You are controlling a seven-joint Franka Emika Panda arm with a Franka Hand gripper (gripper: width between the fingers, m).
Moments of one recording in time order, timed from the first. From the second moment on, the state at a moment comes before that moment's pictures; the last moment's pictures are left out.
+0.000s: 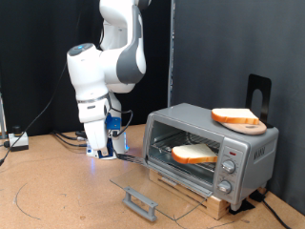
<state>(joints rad) -1.04 -0.26 0.70 -2.62 0.53 2.32 -1.22</state>
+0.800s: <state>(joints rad) -0.88 -0.34 0.71 -2.72 0.69 2.31 -1.32</state>
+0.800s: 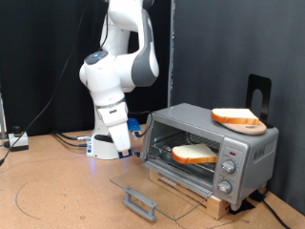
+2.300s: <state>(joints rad) -0.88 -0.56 0.64 -2.74 0.75 2.15 -1.27</state>
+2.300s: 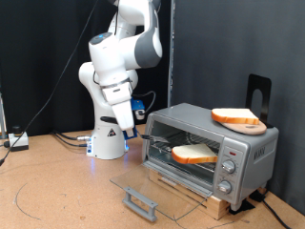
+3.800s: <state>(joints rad) -0.95 -0.29 0.80 -2.67 0.75 2.31 -1.26</state>
